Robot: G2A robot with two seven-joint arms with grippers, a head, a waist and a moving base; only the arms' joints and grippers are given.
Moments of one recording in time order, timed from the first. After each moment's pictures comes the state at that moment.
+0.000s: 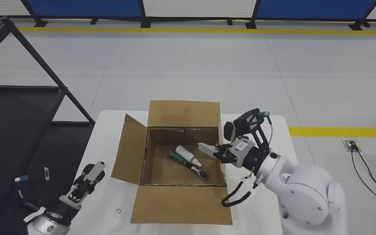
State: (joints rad) left arm 1.65 -1.23 -1.93 -2.19 0.06 -0.11 -0.57; right arm -0.99 -1.47 1.45 -2.06 -0.80 -0.18 1.03
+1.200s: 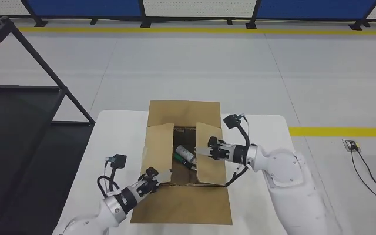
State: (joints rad) left arm 1.42 -1.21 -1.51 -2.08 0.22 0.03 -0.70; right arm -0.82 -1.42 1.38 -1.50 -0.37 -0.29 1.08
